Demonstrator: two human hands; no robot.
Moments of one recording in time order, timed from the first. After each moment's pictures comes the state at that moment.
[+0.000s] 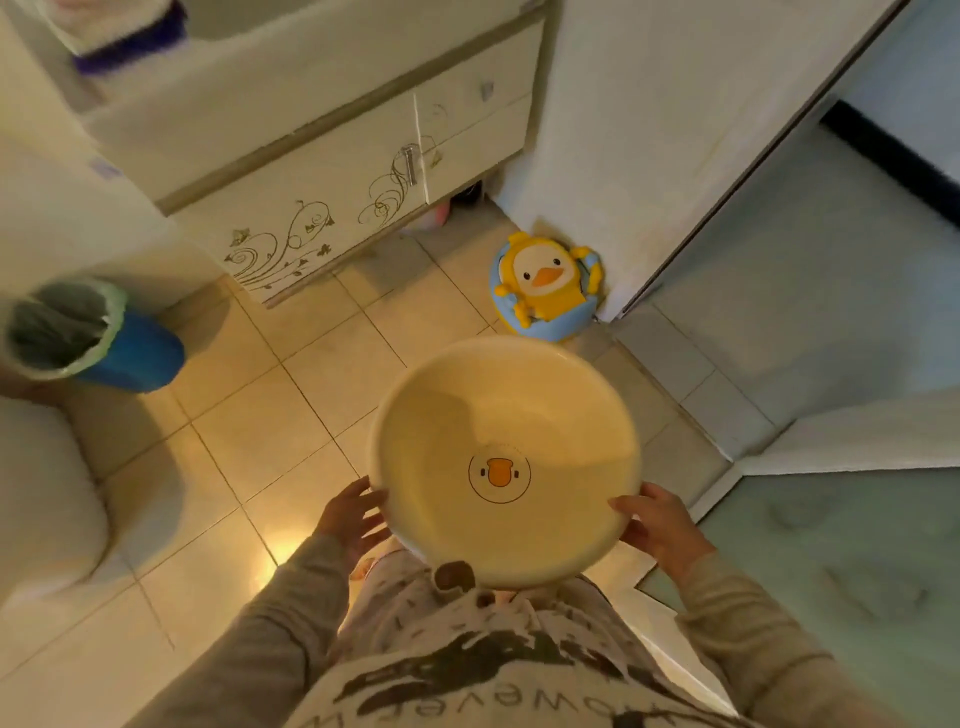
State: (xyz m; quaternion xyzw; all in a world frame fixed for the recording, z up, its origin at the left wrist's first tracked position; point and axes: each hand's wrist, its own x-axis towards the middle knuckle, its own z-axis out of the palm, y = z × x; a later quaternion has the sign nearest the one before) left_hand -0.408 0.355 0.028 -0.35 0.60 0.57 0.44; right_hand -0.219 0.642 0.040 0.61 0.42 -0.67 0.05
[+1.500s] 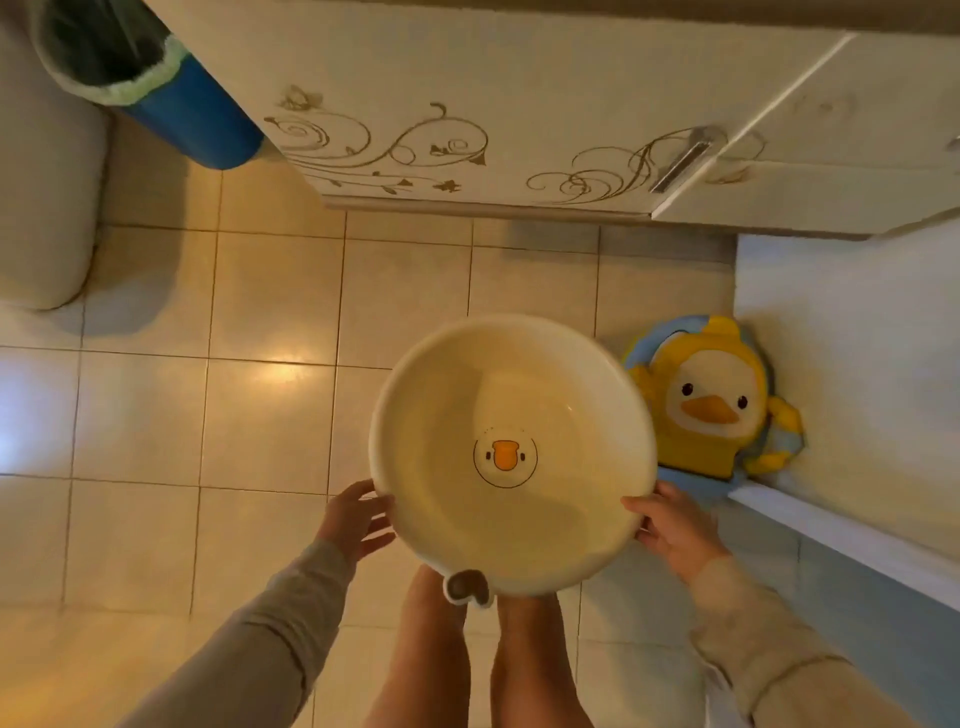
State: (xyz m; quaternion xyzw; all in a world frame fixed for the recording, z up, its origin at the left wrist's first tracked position) left_hand -0.562 0.479 -0.184 -0.60 0.47 0.57 0.31; right_hand -0.606 0.815 -0.204 0.50 0.58 -0.53 0.36
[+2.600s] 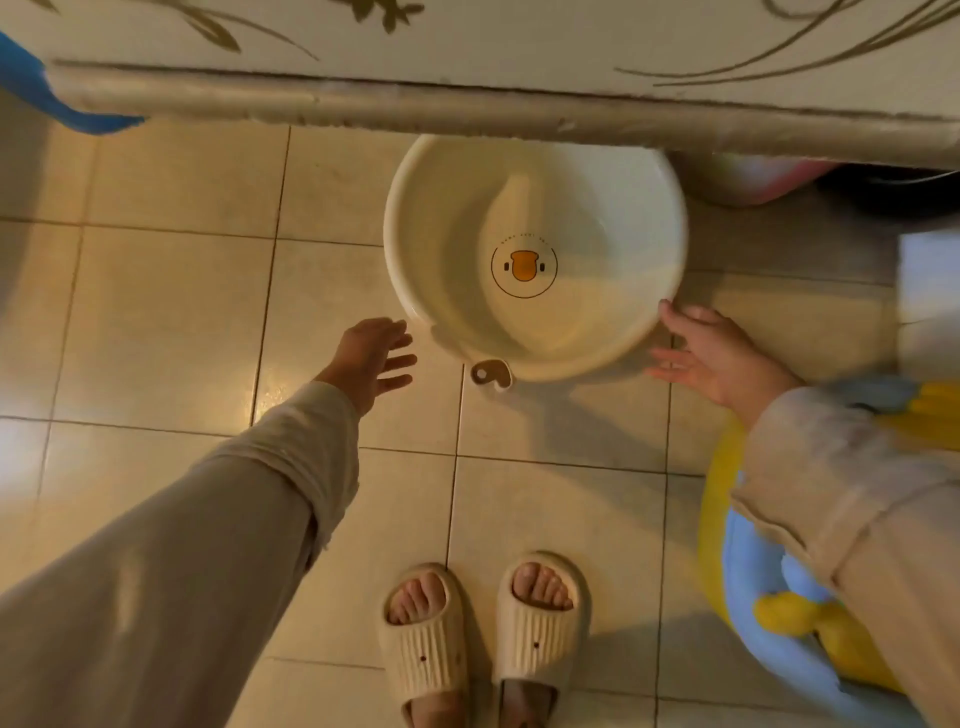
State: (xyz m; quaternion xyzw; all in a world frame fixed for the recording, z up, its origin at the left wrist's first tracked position) left_hand -0.814 0.463 -0.484 -0.46 0.60 0.61 0.23; right_hand -0.885 0.775 -0.500 0.38 0.66 -0.57 0.31
